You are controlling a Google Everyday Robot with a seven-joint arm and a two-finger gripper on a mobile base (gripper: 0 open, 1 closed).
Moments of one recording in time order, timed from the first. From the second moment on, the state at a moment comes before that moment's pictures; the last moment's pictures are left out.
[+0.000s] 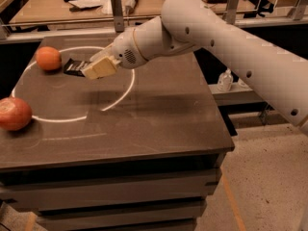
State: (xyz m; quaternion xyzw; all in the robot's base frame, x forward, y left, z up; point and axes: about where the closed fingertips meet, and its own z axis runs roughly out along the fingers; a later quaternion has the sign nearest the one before) arm 0.597 0.152 0.919 -0.55 0.65 0.35 0.38
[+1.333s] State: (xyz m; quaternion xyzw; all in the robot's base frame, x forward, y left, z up) arm 0.507 0.196 0.907 -0.62 0.60 0.37 0.34
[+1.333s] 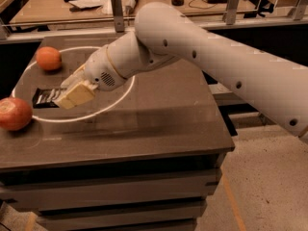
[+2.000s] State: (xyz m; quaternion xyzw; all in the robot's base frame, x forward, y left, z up) arm 0.489 0.212 0.871 -0.62 0.64 0.33 0.31
